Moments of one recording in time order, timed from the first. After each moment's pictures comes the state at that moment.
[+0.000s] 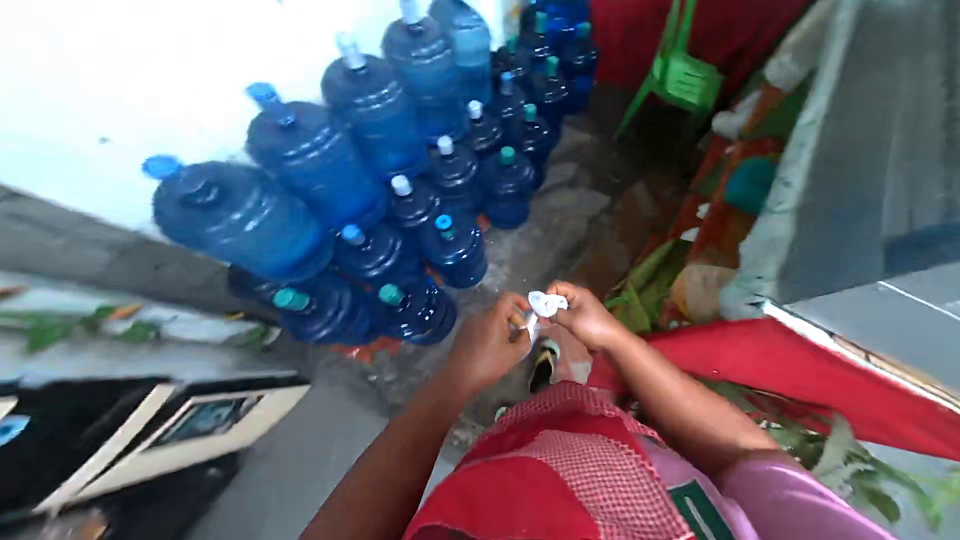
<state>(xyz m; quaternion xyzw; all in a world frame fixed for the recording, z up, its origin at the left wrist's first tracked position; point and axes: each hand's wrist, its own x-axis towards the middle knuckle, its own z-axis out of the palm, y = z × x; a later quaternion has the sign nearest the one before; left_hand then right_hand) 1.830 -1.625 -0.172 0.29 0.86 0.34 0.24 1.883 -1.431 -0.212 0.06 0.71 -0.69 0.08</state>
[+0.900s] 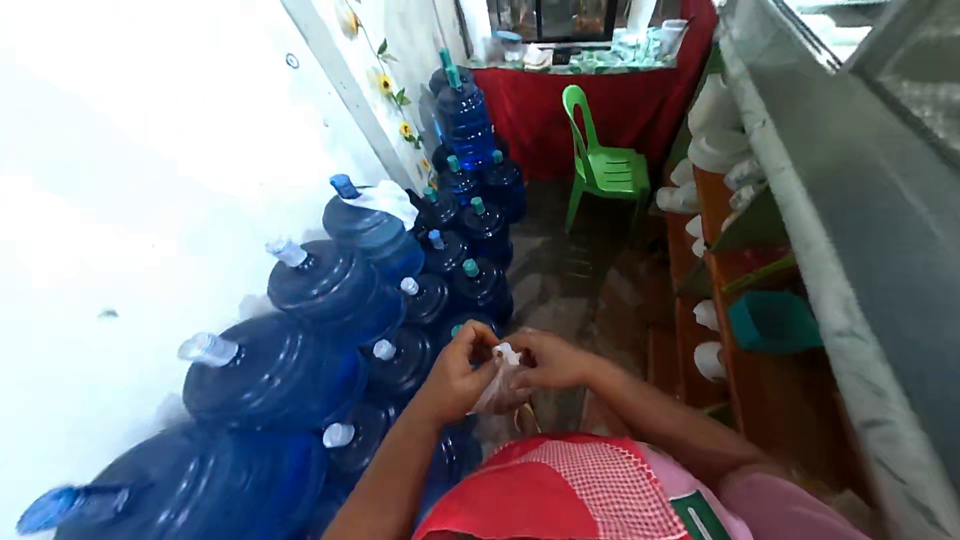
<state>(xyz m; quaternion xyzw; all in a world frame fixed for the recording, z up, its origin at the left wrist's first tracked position) 1.362 -1.302 -0.165 0.44 0.70 0.51 0.24 1.468 -1.114 -0.206 -0.02 0.86 -0.52 0.04</state>
